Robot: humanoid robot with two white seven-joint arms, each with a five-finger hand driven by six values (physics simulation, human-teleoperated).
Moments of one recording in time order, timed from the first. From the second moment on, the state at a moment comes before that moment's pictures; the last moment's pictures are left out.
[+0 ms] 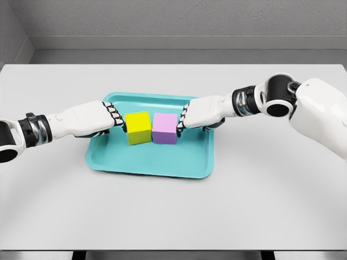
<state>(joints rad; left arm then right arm) -0.45 0.71 -0.47 -1.57 -0.69 -0.61 -0.43 -1.02 -0.53 1.11 -1.33 0.50 -0.61 0.61</state>
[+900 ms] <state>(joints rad) -0.47 0.73 -0.46 -1.50 -0.69 -0.61 -0.43 -1.04 -0.48 1.10 -1.22 0.51 -0.61 0.61</state>
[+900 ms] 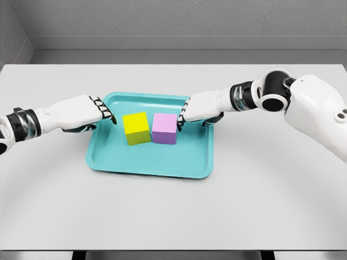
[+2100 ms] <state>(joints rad) -0.48 0.85 -0.39 -1.42 -0.61 -0.61 -0.43 -1.06 -0.44 1.10 -1.18 0.51 -0.61 0.61</state>
